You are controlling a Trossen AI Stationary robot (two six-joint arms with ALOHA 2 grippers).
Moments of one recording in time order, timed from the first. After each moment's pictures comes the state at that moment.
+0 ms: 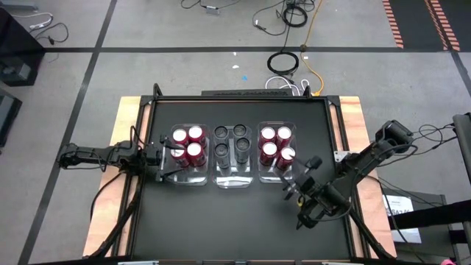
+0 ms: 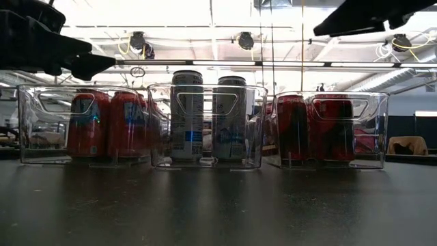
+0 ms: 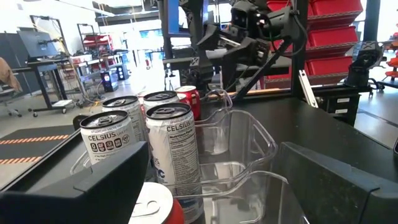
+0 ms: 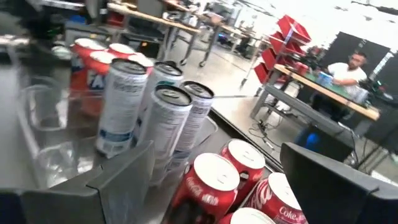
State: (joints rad) left arm -0.08 0.02 0.00 0.02 -0.03 0.11; right arm 0.73 1.46 0.92 -0.82 1.41 1.06
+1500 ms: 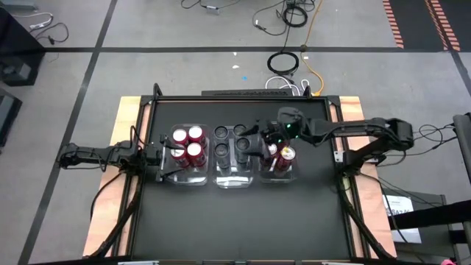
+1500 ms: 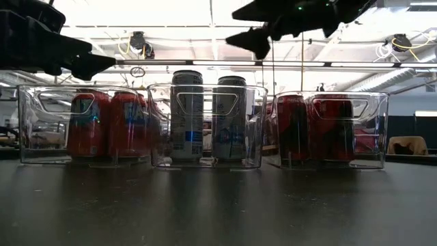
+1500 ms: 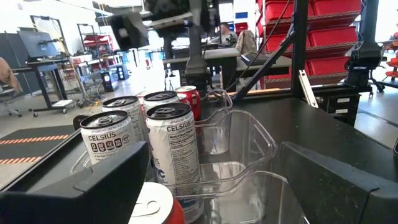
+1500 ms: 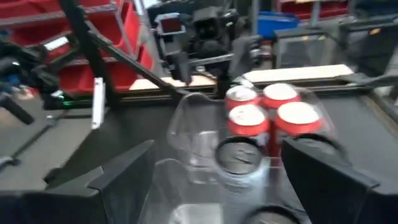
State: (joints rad) left arm -0.08 0.02 0.00 0.02 -0.03 0.11; right arm -0.19 1.40 0.92 0.25 -0.36 0.06
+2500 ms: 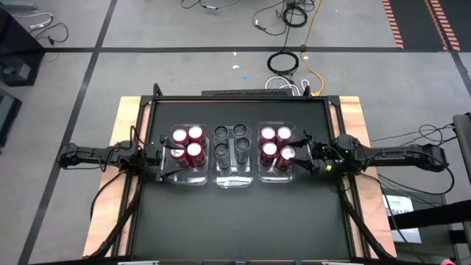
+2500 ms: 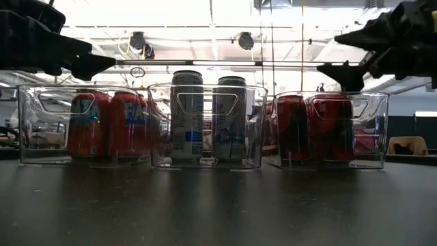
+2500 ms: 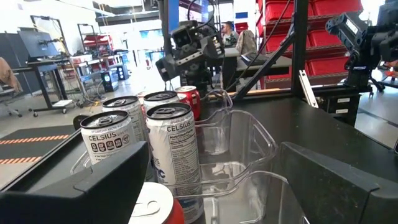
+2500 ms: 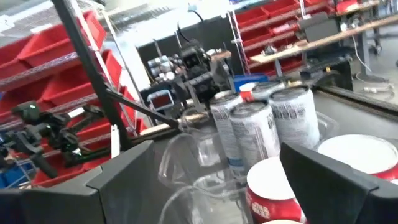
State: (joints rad) left arm -0.08 0.02 0.00 0.02 -0.03 0.11; right arm -0.15 0.51 0.01 0.59 -0.16 0.35
